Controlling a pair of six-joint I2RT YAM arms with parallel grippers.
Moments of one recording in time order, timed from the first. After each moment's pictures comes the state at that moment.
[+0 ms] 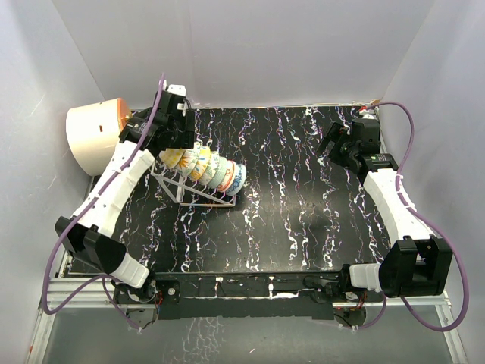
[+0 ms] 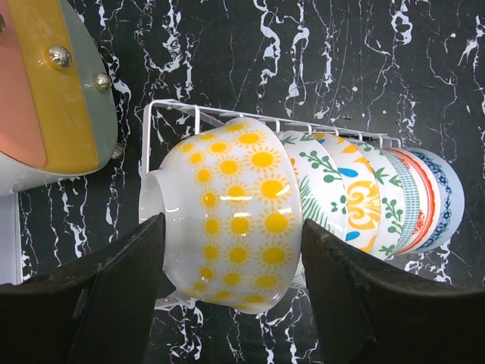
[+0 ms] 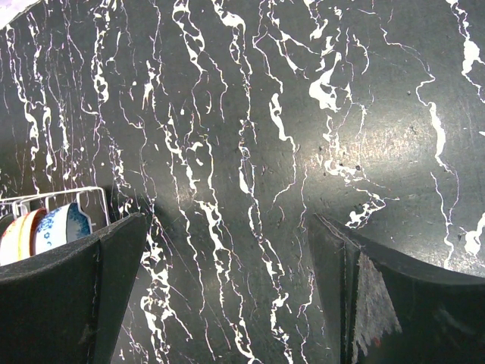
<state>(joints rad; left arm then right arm) -0.42 1.52 1.70 -0.97 -0.37 -0.18 0.02 1.29 1.09 -0.44 -0.08 0.48</state>
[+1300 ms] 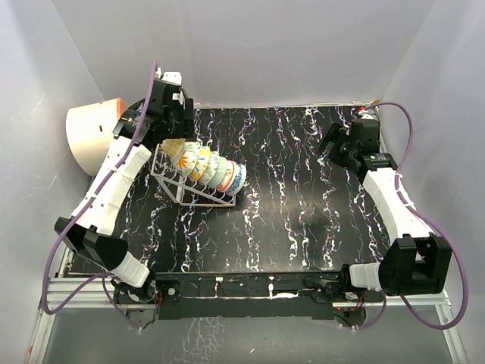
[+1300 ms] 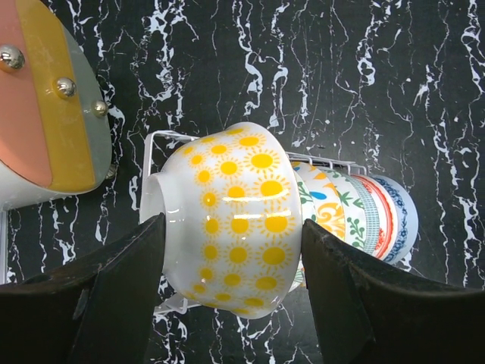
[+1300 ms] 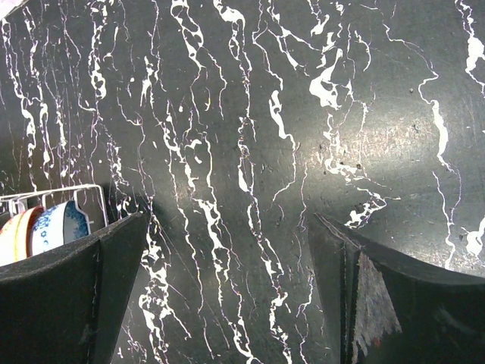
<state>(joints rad) -0.42 1.55 1.83 -0.99 -0.36 -0.21 0.02 1.30 1.09 -0.44 -0.08 0.47</state>
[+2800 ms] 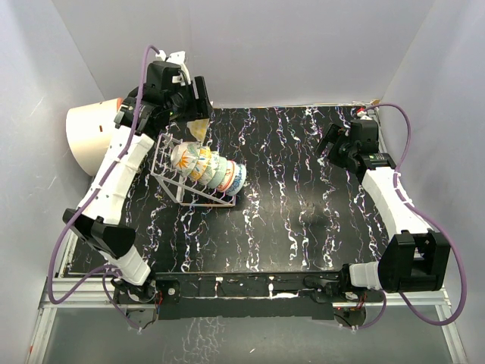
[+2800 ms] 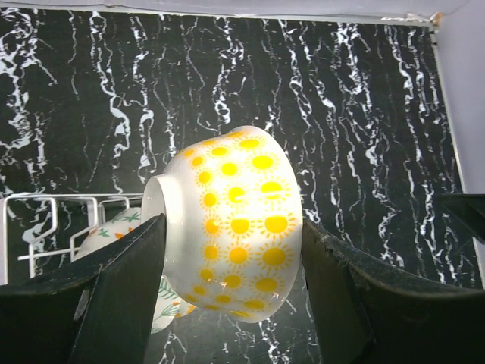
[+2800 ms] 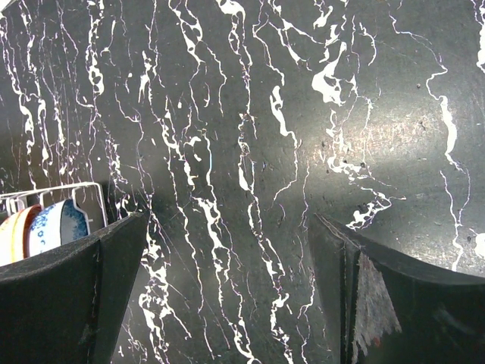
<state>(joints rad) -0.42 1.66 2.04 -0.94 -0.07 -0.37 0.02 1.32 1.08 -0.43 -0.10 0.48</state>
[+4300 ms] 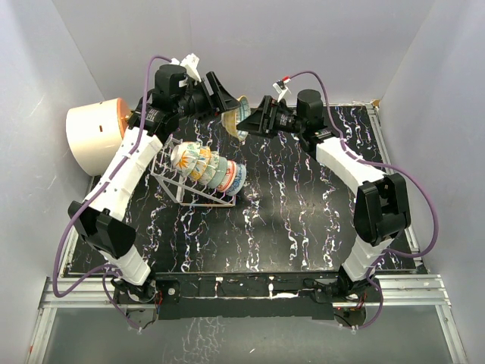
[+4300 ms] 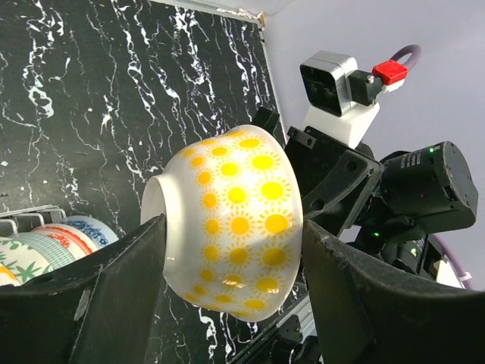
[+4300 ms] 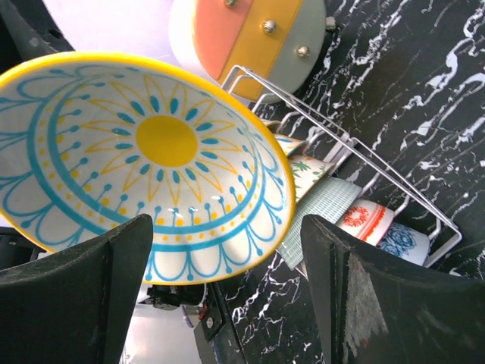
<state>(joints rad) -0.42 1.66 1.86 -0.60 0.30 -0.71 0.33 1.74 1.42 0.17 -0.83 0.79</state>
